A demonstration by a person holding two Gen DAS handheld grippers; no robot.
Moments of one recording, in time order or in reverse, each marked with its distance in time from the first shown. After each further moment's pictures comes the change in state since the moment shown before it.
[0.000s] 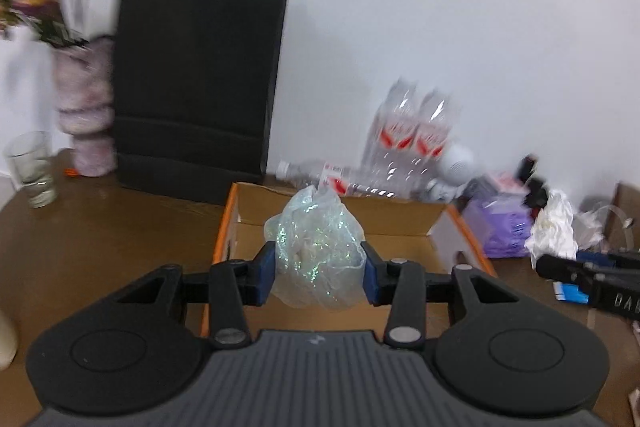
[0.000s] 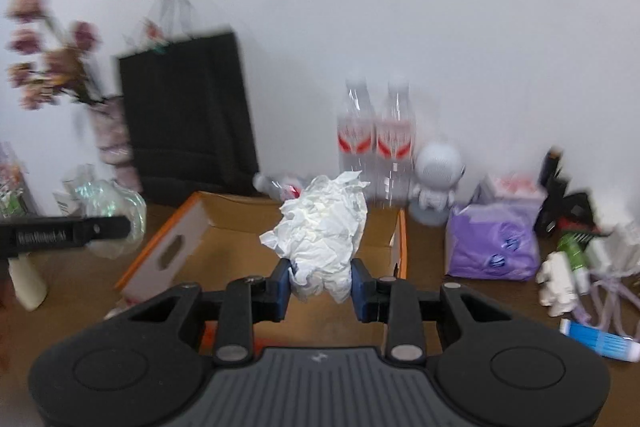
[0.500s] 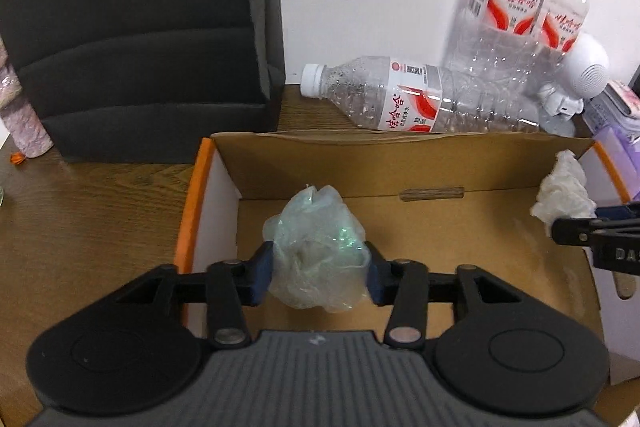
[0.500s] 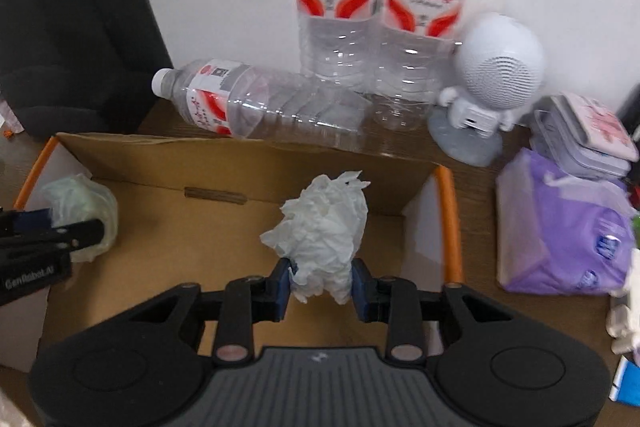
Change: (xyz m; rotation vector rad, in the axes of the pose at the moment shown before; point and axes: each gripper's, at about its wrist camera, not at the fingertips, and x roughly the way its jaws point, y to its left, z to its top) left arm 0.195 0.014 0.018 0.098 0.308 0.125; right arm 0.227 -0.016 0.035 0.025 0.400 -0.100
